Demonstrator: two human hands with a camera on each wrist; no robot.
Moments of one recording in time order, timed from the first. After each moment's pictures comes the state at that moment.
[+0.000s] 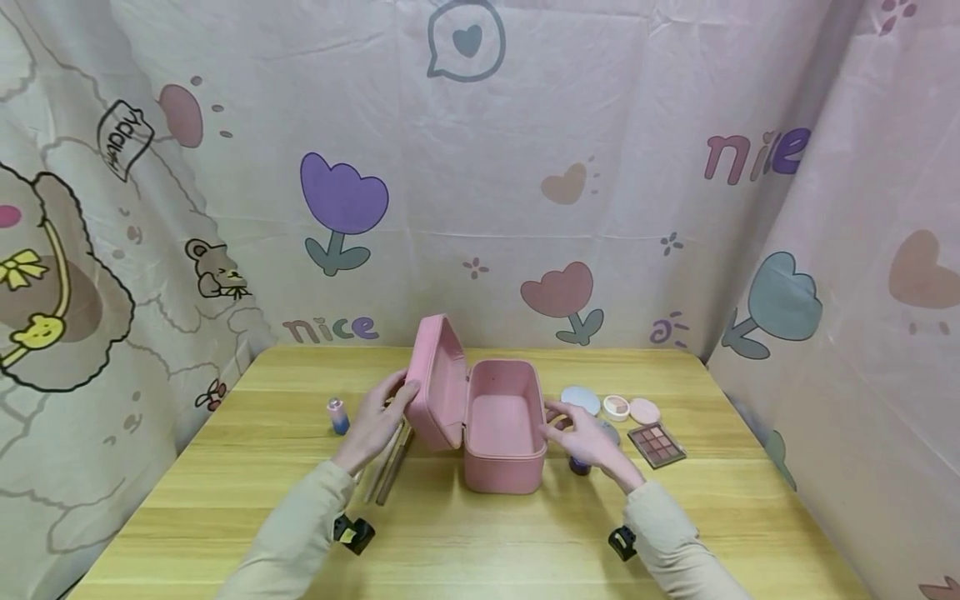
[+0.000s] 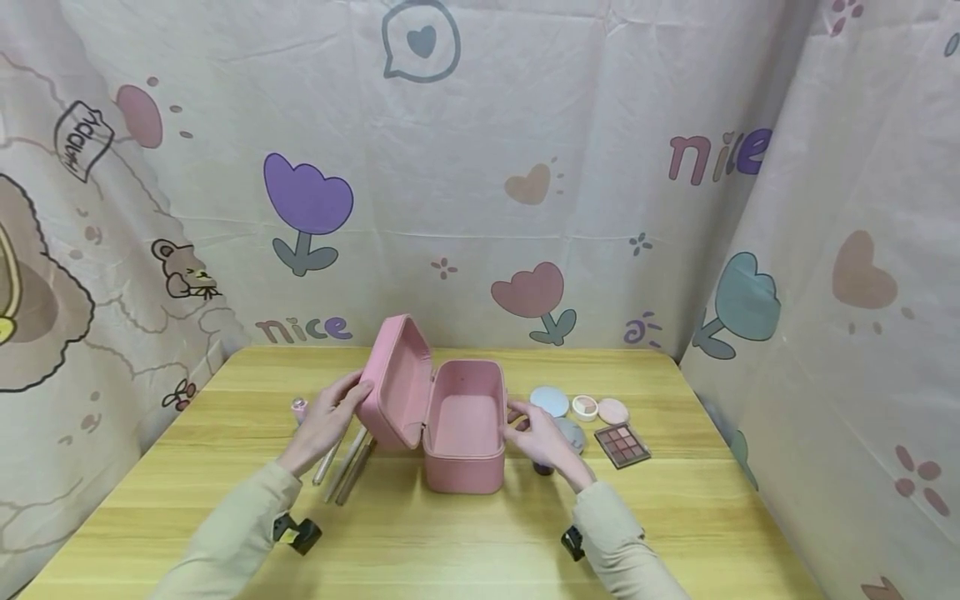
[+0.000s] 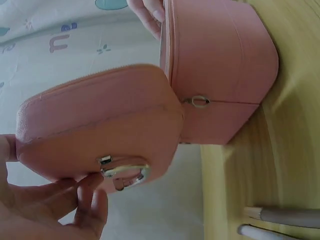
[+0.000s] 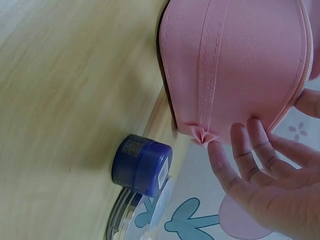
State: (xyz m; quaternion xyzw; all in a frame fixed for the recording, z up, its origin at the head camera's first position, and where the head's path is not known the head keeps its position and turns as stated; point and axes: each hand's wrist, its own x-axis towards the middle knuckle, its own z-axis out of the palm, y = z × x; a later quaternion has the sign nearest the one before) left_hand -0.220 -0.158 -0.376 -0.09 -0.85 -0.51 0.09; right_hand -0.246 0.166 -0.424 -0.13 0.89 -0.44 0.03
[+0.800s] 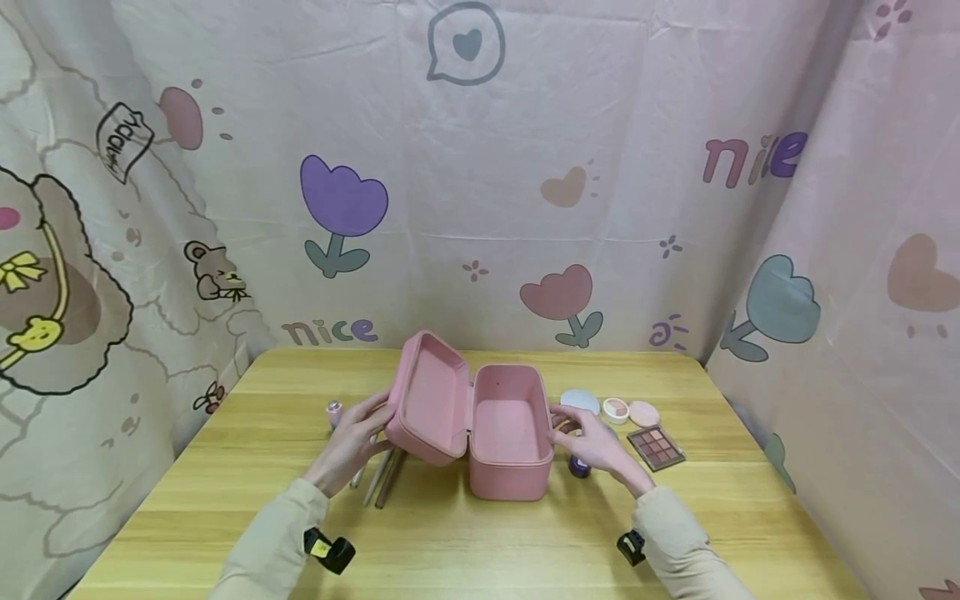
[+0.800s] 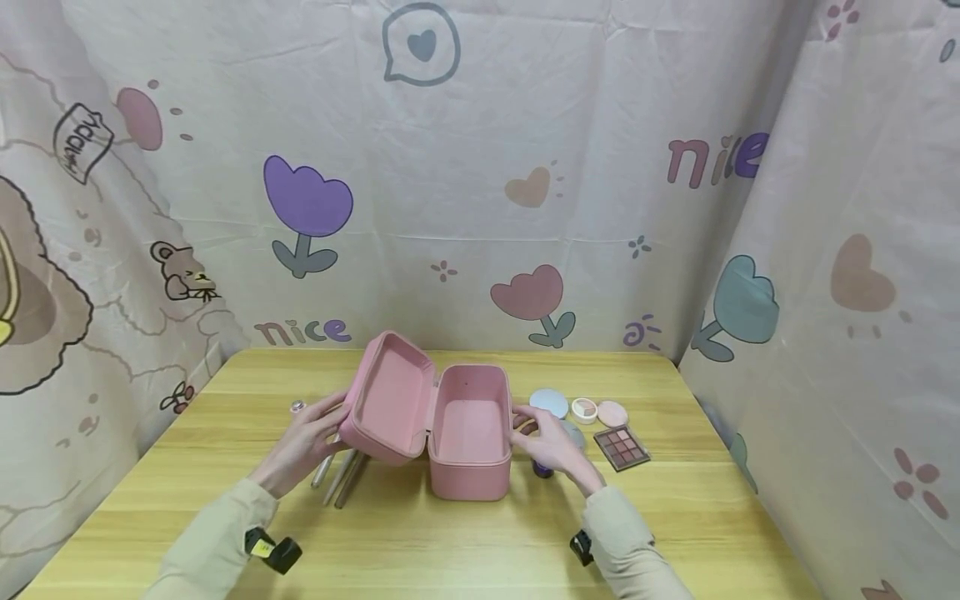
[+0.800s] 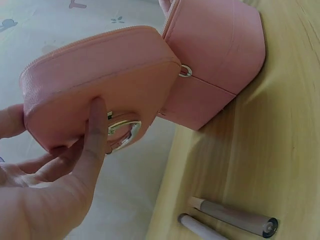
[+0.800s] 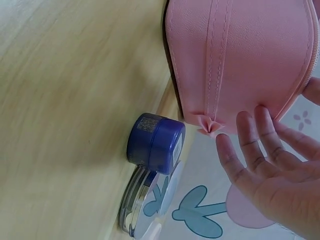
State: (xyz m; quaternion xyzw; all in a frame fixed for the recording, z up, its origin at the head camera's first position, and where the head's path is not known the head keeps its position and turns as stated) left_hand -0.217 -0.200 -0.405 -0.14 -0.68 -0.71 -0.10; right_hand -0.247 0.180 -0.426 -0.16 0.88 -0.44 0.04
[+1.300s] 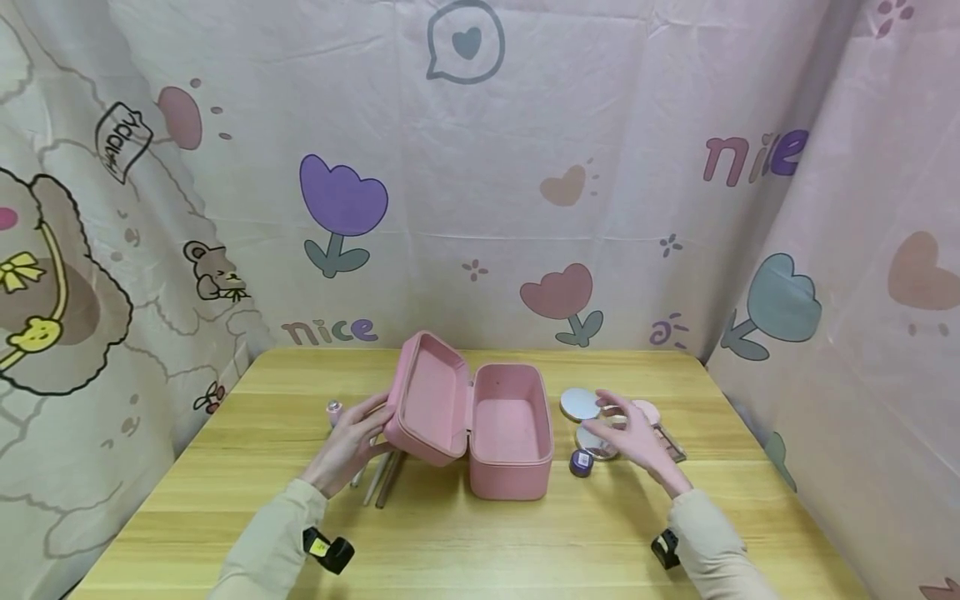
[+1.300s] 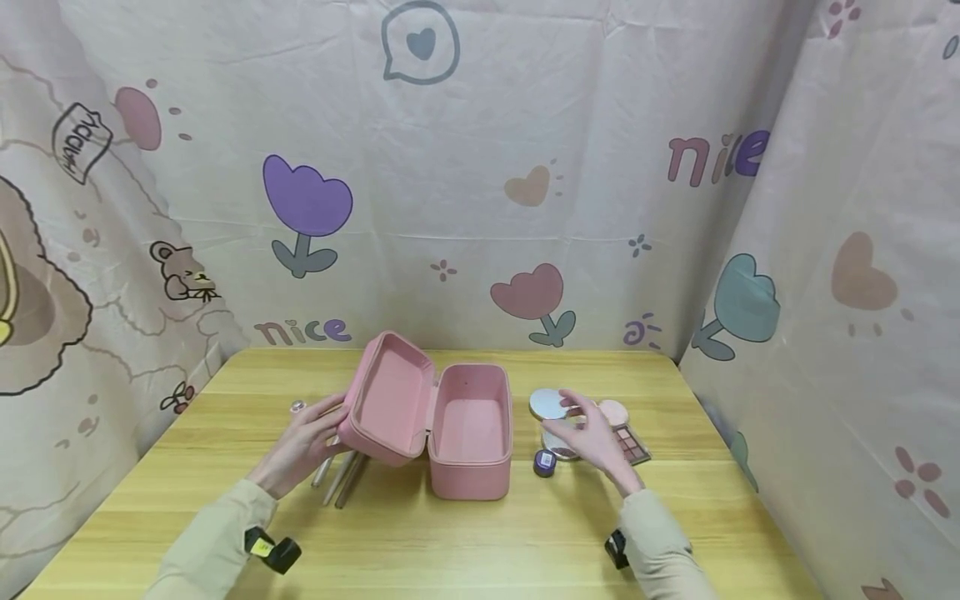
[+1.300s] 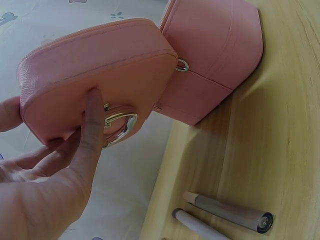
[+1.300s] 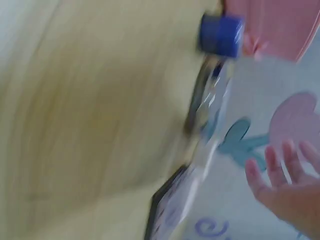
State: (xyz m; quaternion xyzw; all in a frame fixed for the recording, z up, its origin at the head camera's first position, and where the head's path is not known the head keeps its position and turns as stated) left_hand -0.218 -0.206 -0.409 -0.13 -0.66 -0.73 -0.12; right_hand -0.249 0.234 -0.437 -0.10 0.87 -0.48 -0.05
